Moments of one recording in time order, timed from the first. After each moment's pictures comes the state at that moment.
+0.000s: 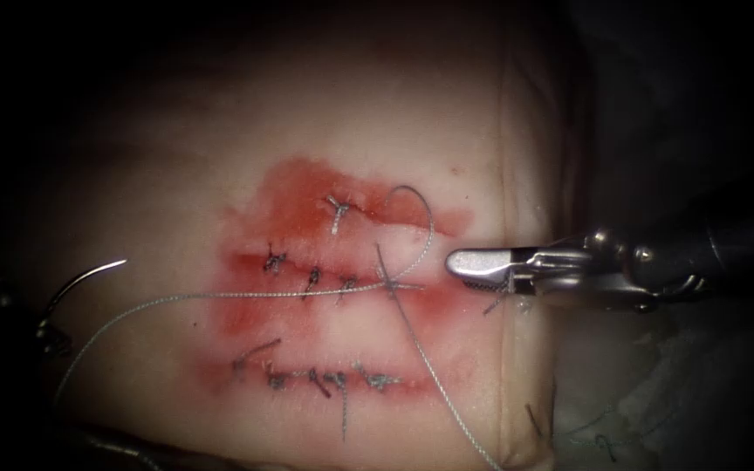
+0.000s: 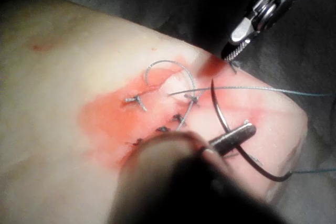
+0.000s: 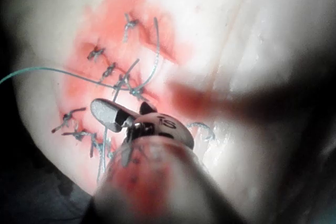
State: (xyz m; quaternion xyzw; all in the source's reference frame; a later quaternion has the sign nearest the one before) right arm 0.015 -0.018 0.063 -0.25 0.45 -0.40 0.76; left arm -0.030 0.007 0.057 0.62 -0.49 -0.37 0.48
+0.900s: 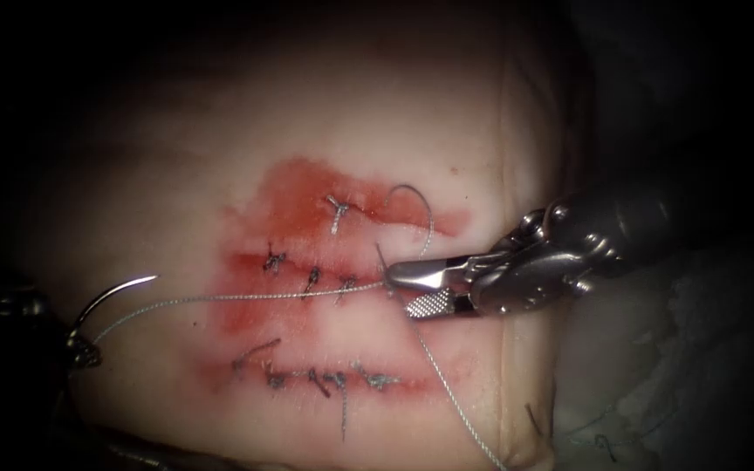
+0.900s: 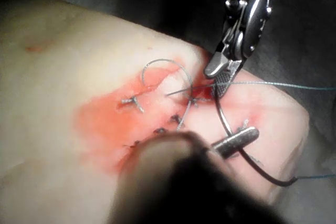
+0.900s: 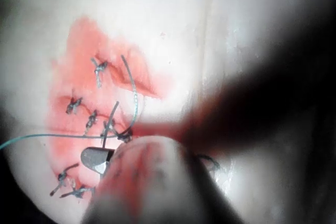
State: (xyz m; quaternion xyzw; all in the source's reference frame) right arm 0.019 -0.020 0.066 -0.14 0.55 -0.31 0.76; left arm -0.032 0.007 0.058 0.64 -0.48 -0.37 0.48
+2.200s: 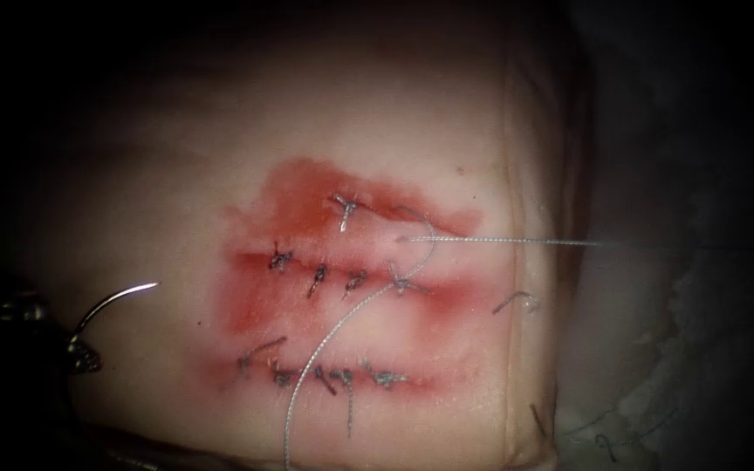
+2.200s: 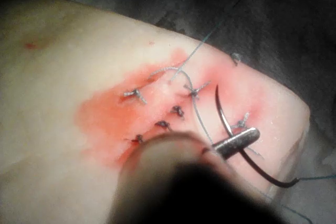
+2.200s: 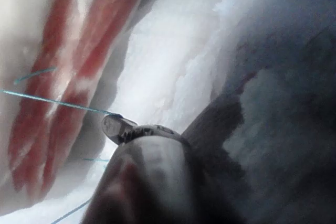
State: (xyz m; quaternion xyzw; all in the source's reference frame) right arm -0.029 -0.016 0.065 -0.15 0.34 -0.46 0.81; left arm -0.032 0.007 0.058 0.64 -0.47 -0.37 0.48
